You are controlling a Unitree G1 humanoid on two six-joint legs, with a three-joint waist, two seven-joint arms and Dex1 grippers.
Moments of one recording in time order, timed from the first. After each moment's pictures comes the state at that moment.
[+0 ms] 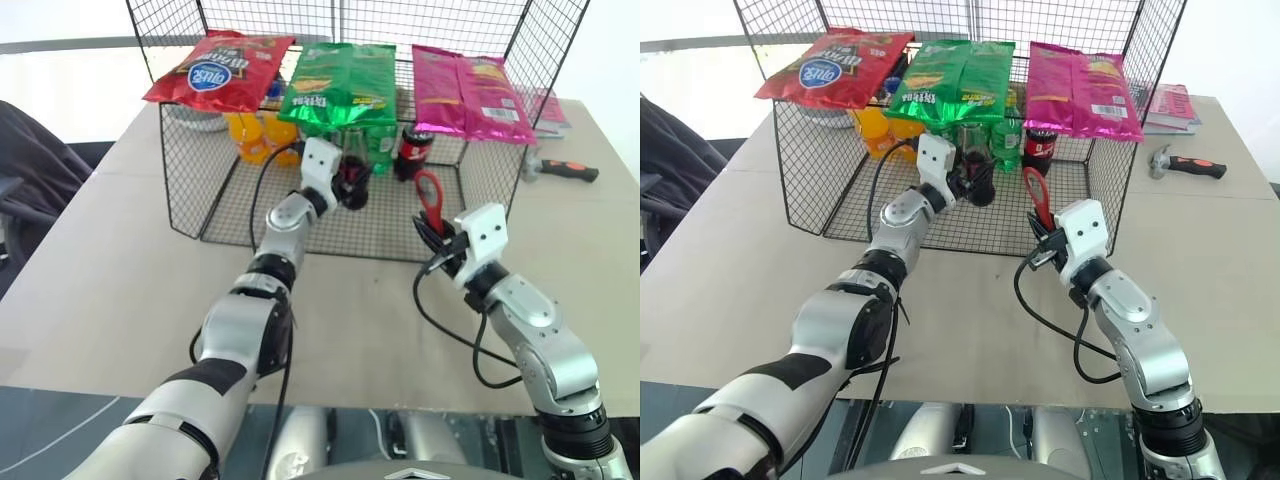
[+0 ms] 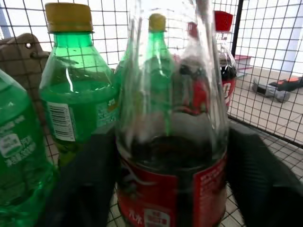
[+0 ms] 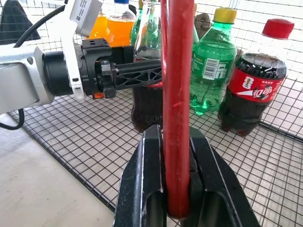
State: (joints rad) left arm -1.07 0.13 0.09 1.23 -0.11 -0.44 -0.57; right arm -0.17 -0.30 0.10 -0.51 0.25 0.46 0.31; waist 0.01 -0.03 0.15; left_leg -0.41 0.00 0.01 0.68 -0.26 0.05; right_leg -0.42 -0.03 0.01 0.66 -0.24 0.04
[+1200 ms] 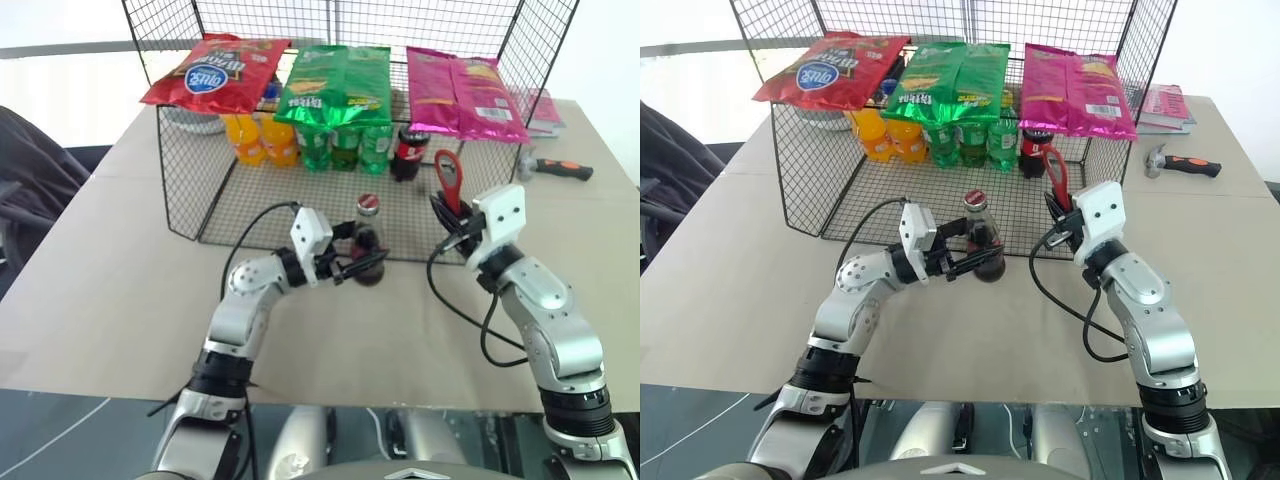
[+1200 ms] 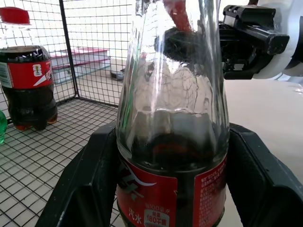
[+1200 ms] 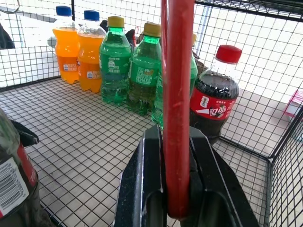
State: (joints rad) left arm -0.37 0.27 -0.10 0.01 -0.32 0.10 -0.96; right arm -0.24 -0.31 0.02 -0.41 0.23 0.38 0.34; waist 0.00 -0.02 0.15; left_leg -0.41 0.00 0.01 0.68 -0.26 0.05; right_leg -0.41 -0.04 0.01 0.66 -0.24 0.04
